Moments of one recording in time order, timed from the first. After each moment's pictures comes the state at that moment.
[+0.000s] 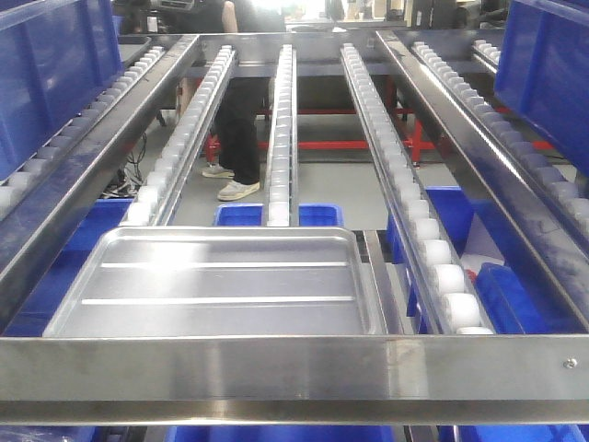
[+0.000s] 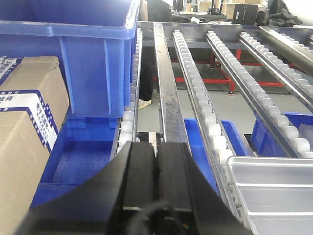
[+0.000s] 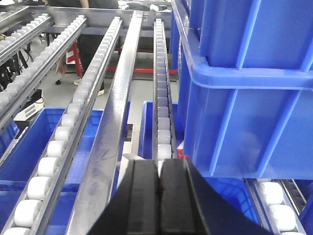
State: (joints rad) left arm -0.10 -0.01 0.03 -0.15 0.02 0.15; right arm -0.05 -0.01 0.03 -0.01 0.09 0.00
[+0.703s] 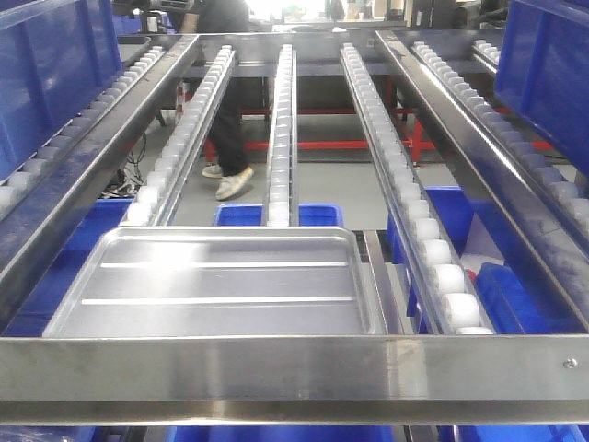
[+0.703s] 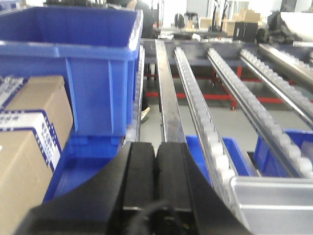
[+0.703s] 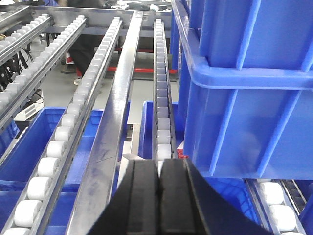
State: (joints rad) left arm -0.10 -0.01 0.03 -0.15 -0.06 0.15; right arm -0.05 -0.01 0.03 -0.01 0.08 0.00
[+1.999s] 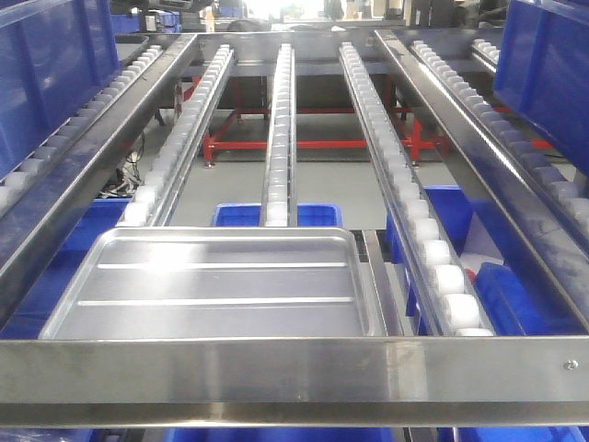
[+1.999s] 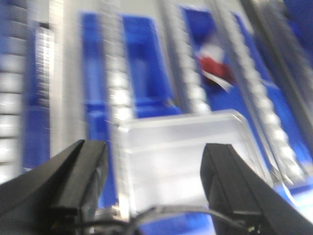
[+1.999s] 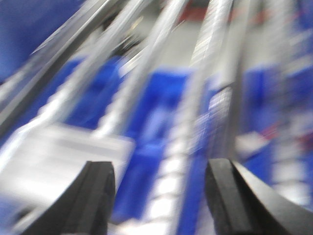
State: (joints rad) left arm -0.30 0.77 -0.72 -0.36 0.57 0.19; right arm 0.37 0.55 -0.50 0.15 0.34 0.02
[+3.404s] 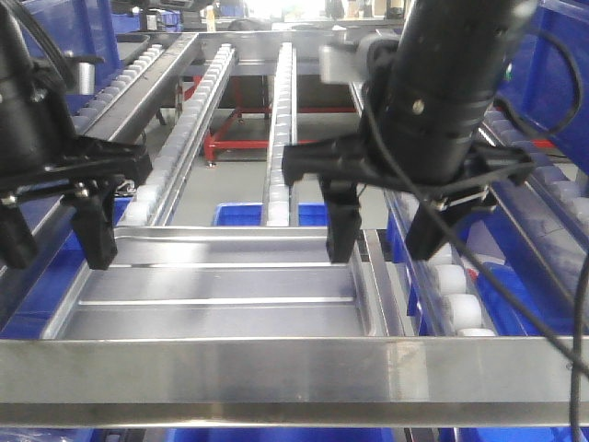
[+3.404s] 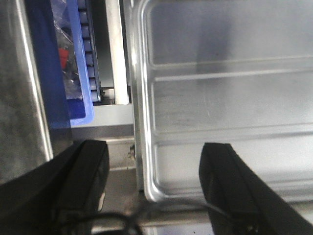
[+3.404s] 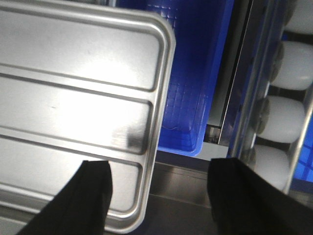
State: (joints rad) left arm -0.51 1.63 -1.04 0.08 0.76 -0.39; right arm 0.63 1.70 -1.09 -0.13 0.62 0.60
